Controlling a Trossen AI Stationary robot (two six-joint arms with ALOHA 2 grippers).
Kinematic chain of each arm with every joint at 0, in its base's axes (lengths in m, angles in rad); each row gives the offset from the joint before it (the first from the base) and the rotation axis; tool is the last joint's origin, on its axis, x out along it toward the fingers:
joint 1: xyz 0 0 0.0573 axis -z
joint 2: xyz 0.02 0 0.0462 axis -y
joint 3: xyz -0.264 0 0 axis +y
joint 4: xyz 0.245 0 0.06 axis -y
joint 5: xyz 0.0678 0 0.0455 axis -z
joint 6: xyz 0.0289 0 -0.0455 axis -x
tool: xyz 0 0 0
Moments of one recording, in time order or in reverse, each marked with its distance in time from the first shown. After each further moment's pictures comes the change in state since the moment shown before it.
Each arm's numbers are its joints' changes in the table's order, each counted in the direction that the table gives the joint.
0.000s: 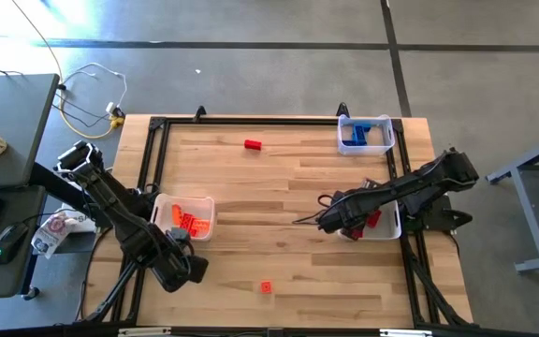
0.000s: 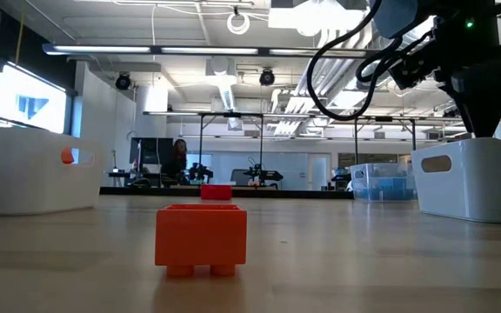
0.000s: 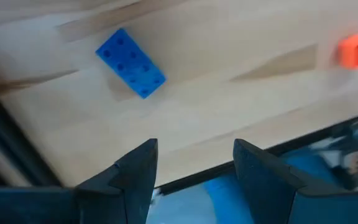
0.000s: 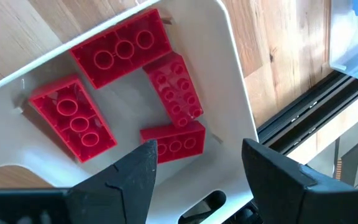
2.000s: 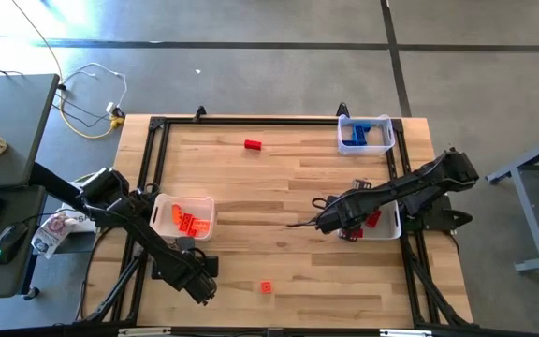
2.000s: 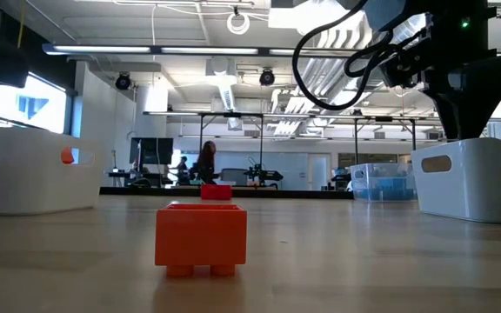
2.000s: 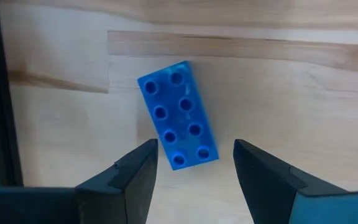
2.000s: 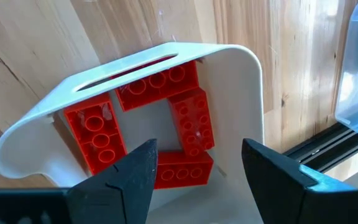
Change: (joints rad) left arm -0.039 -0.357 0.000 -0.031 0.042 0.299; right arm 0.000 0.000 0.000 0.106 0.031 0.182
